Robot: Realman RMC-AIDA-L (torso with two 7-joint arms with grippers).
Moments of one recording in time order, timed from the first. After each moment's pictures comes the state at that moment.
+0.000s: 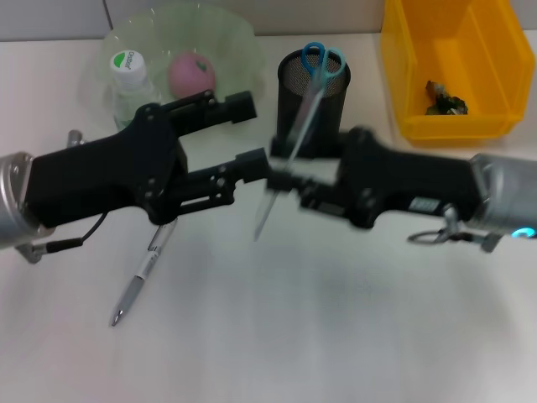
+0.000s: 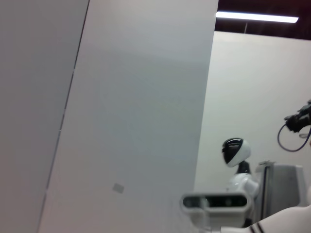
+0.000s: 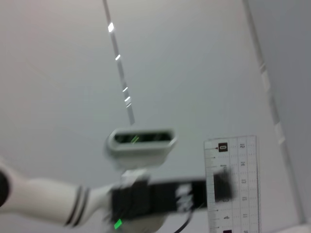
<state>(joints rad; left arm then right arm) -0.41 -2.06 1.04 0.63 1.37 1.84 -1.24 0.55 2.08 -1.15 -0.43 -1.33 -1.67 1.14</state>
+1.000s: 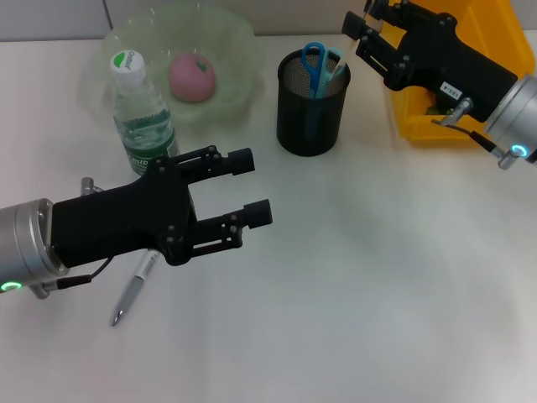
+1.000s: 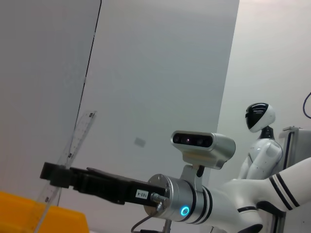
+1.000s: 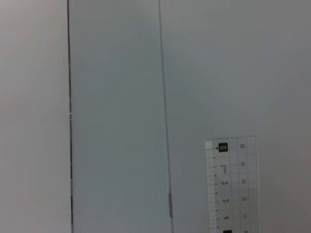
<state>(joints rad) -0.38 -2.07 1.06 0.56 1.46 1.75 -1.15 0.58 2.09 -1.05 -0.34 -1.06 -1.28 0.81</state>
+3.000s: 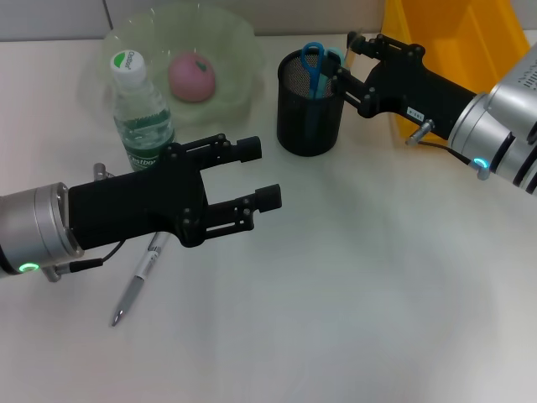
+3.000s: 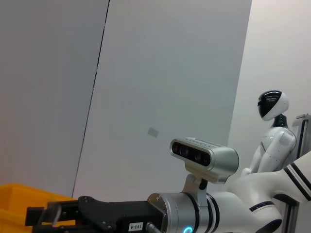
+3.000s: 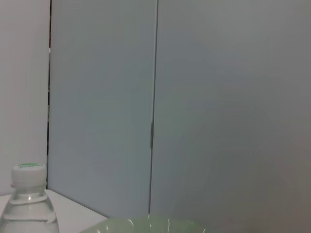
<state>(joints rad) -0.42 -2.07 1.08 0.56 1.46 1.68 -1.15 0.68 2.09 -1.06 -0.18 -1.06 -1.11 0.63</state>
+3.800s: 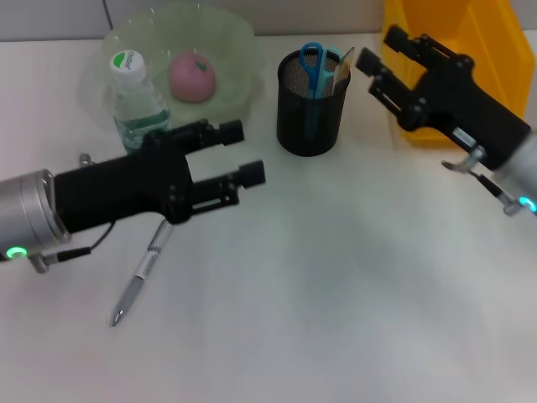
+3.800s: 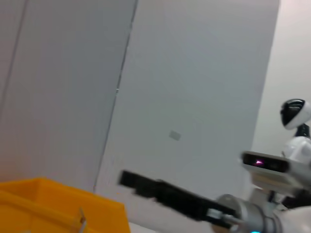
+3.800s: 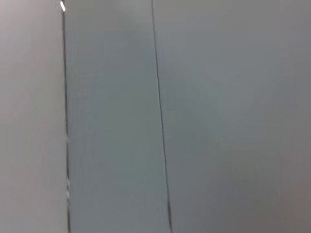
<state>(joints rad) -0.41 -2.06 1.05 0.60 1.45 1.64 -1.27 0.54 2.09 -1.04 -0.13 -0.96 -1.49 0.62</state>
